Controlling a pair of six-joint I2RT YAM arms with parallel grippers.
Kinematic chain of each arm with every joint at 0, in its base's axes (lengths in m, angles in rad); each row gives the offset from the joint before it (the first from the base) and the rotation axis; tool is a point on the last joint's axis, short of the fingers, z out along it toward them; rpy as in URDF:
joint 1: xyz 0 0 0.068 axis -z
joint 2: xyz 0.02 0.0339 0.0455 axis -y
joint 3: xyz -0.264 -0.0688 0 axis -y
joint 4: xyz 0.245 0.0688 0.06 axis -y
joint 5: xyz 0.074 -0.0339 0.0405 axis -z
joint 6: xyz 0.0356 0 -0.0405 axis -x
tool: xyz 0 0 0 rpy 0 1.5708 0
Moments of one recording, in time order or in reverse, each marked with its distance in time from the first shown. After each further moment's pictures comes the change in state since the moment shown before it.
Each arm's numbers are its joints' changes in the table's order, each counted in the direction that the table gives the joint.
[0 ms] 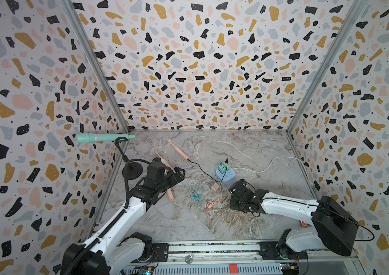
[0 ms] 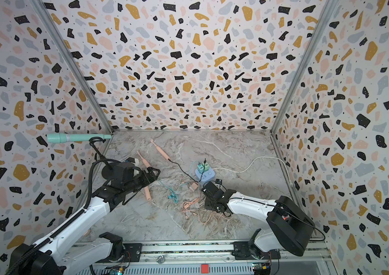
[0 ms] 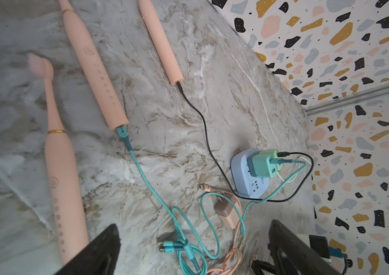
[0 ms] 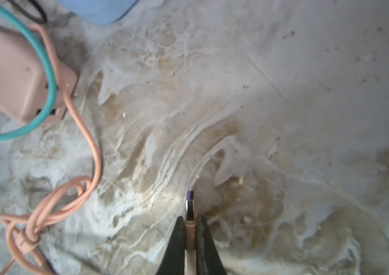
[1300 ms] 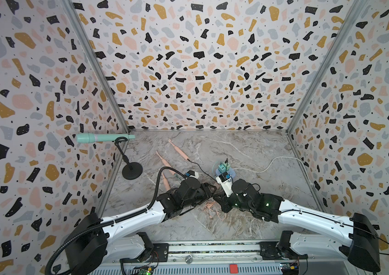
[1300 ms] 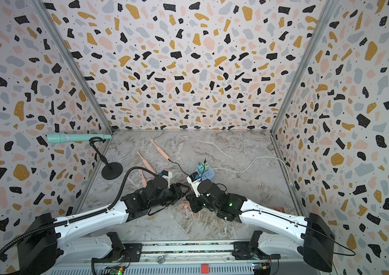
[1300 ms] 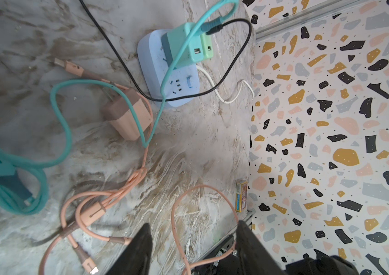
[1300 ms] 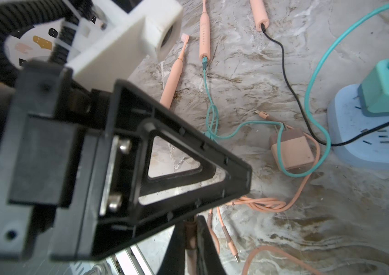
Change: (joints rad) left arm 0.566 -0.180 -0.010 0.272 -0.091 0.423; right arm -0.187 0.238 0.100 0.200 -0.135 0.449
